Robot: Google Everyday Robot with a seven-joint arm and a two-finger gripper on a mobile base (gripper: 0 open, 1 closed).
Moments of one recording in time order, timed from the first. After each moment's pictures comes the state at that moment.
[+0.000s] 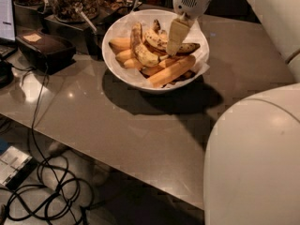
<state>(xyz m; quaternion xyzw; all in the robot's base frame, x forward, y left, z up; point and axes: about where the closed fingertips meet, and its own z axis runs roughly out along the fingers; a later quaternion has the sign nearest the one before) 0.650 -0.093 0.948 -0.54 0.83 0.03 0.13</state>
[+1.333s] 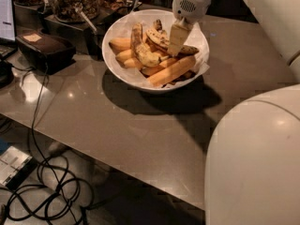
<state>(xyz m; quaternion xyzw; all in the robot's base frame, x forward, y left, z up) 0.647 -0.093 0.940 -0.54 0.83 0.02 0.12</state>
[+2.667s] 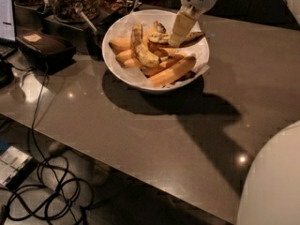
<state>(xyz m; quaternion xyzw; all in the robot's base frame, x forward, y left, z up) 0.636 -0.095 0.980 -0.55 0.81 0.02 0.20</state>
